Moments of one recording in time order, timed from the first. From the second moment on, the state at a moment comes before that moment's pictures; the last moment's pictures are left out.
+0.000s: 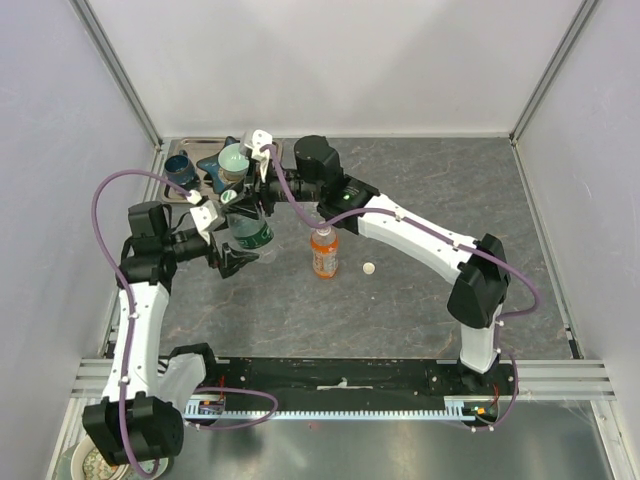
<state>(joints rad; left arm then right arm) 0.15 0.92 0.82 -0.51 1.19 0.65 0.90 1.89 1.81 0.04 -0.60 0.01</state>
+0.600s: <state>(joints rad) 0.14 0.80 1.25 -0.64 0.73 0.50 0.89 2.10 1.84 0.18 -0.42 0.04</state>
